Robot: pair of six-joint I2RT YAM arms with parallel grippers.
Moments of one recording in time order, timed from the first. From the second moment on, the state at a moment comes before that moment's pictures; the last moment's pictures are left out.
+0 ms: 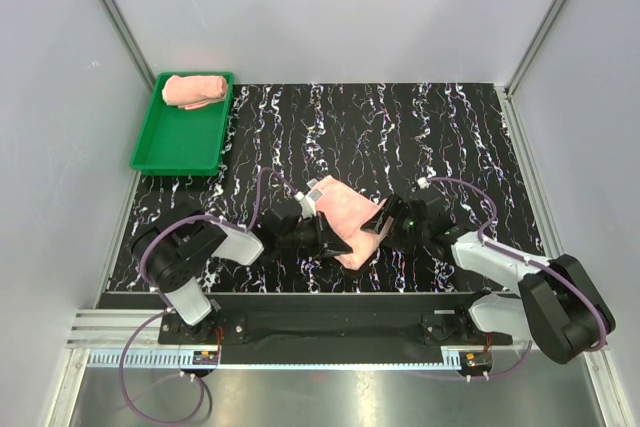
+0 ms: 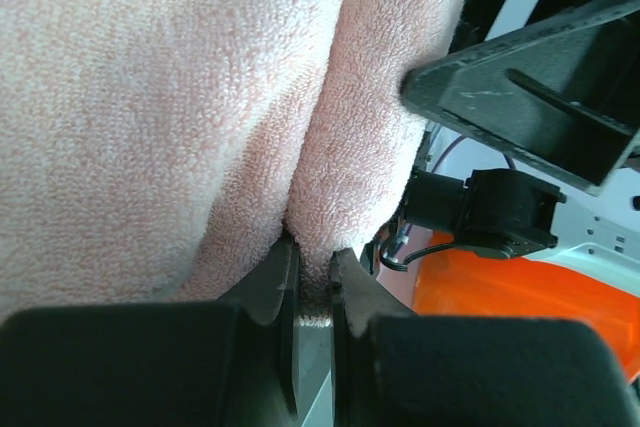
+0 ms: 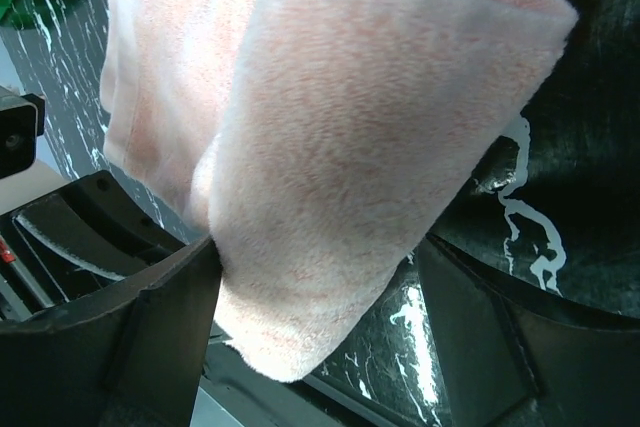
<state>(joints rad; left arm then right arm) -0.78 1.67 0.48 0.70 0.51 -1.17 0.49 1.20 0.43 0.03 -0.22 0.99</state>
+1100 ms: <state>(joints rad) -0.93 1.32 0.65 -0.05 -0.03 -0.80 0.60 1.34 0.65 -0.22 -0.11 0.90</state>
